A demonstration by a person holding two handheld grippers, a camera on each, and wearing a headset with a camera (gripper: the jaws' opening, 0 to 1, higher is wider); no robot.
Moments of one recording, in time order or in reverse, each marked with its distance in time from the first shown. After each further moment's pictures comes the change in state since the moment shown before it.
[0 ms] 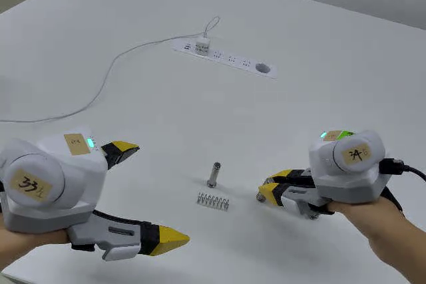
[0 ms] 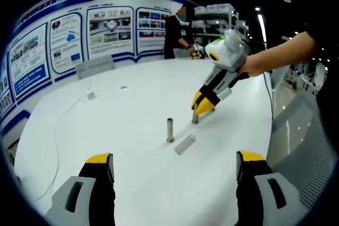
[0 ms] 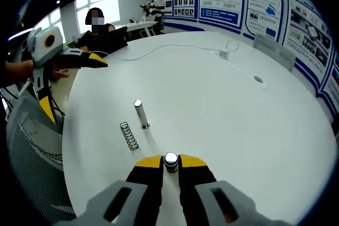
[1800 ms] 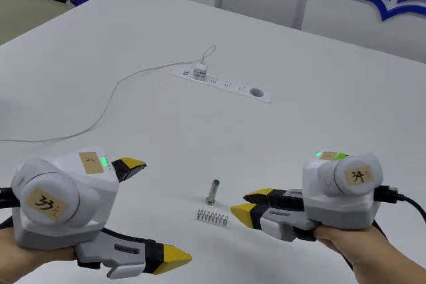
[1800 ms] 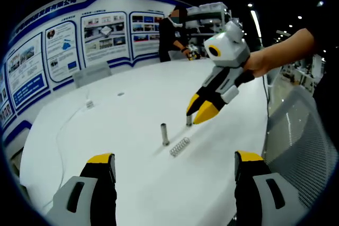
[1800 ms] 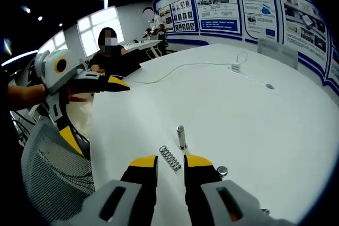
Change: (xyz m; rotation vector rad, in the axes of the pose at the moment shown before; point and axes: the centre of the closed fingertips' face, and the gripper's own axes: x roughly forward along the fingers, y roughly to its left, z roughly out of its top) left arm -0.013 -0.011 0.008 0.059 -0.012 -0.005; right arm -0.005 0.062 0.033 0.092 -0.128 0.098
